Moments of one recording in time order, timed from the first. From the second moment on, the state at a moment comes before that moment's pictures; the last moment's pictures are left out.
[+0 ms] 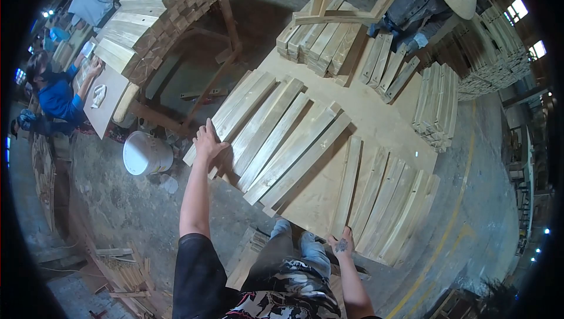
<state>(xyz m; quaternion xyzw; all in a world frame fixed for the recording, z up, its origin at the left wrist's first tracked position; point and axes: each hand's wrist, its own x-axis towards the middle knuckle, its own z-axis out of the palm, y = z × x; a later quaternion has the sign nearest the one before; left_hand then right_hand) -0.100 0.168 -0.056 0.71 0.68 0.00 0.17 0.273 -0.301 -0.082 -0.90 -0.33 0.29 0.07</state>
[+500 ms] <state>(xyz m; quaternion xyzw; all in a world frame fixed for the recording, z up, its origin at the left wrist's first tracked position) -0.017 0.044 -0.061 0.76 0.59 0.17 0.19 0.273 -0.300 -0.090 -0.89 -0.35 0.28 0.06</state>
